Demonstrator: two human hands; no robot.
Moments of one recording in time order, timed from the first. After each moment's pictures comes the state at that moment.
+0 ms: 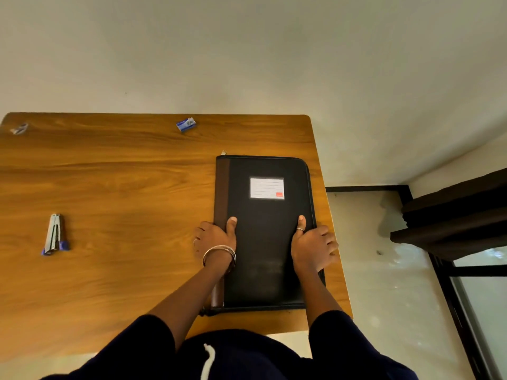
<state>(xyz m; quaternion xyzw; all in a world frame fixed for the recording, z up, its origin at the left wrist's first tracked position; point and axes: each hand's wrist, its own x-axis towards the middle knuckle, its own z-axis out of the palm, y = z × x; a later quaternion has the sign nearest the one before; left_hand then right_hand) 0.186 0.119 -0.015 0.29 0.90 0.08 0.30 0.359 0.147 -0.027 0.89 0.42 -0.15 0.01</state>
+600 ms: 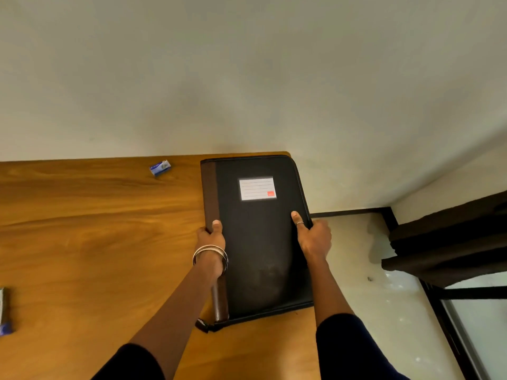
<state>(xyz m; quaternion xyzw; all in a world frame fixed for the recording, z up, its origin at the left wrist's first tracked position) 0.184 0.239 -0.005 0.15 0.81 0.33 0.47 0.390 0.280 -0.016 0.85 0.42 -0.26 -0.21</state>
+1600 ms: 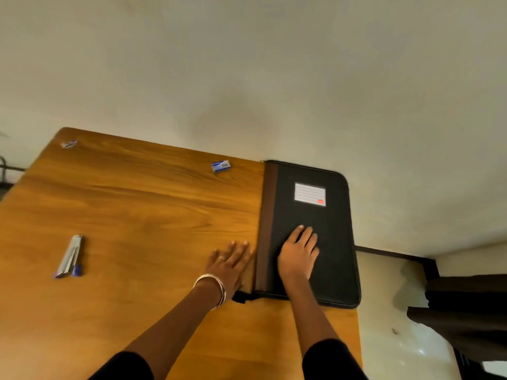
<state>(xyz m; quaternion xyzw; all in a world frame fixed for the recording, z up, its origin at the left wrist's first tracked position) 0.119 0.154 -0.040 0.72 0.67 -0.05 0.18 0.275 0.252 -0.032 0.70 0.71 -0.05 0.08</state>
